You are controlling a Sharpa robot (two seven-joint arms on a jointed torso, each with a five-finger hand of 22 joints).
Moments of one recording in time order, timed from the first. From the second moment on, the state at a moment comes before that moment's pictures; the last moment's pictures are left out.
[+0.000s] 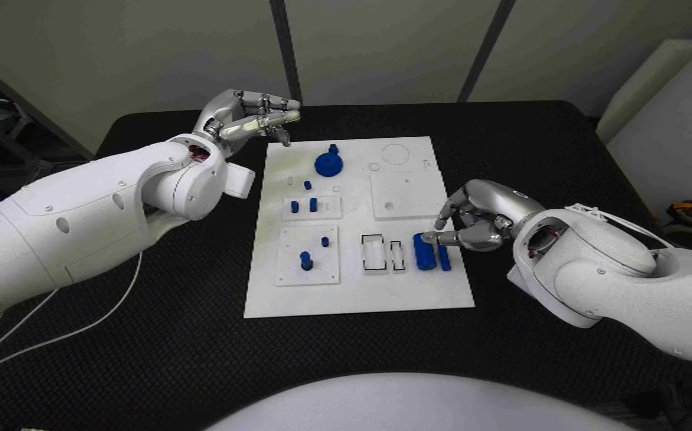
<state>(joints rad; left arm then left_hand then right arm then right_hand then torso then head) 1.08 -0.84 0.15 1.38 -0.30 -0.26 0.30 1.33 -0.16 0.46 -0.06 0.09 1.06 0.18 0.07 0.07 1.02 0.12 0.27 0.06 1.09 0.04 0.94 0.31 0.20 1.03 0.14 0.56 0.92 0.98 -1.08 0.05 1.94 -1.48 -0.37 -0.53 1.25 -0.12 -0.11 0.29 0.36 1.03 0.09 0.33 0.26 1.46 0.01 1.42 1.31 1.47 -0.06 1.55 1.31 0.09 1.38 0.06 1.39 1.26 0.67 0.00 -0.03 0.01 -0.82</state>
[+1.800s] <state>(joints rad) 1.08 -0.85 0.15 1.39 -0.30 -0.26 0.29 1.33 -0.16 0.45 -0.05 0.09 1.06 0.18 0.07 0.07 1.02 0.12 0.27 0.06 1.09 0.04 0.94 0.30 0.20 1.03 0.14 0.56 0.92 0.91 -0.96 0.05 1.88 -1.61 -0.32 -0.64 1.28 -0.08 -0.14 0.29 0.43 1.03 0.07 0.38 0.30 1.47 0.00 1.42 1.31 1.47 -0.06 1.55 1.31 0.09 1.39 0.05 1.39 1.26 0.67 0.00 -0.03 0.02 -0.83</state>
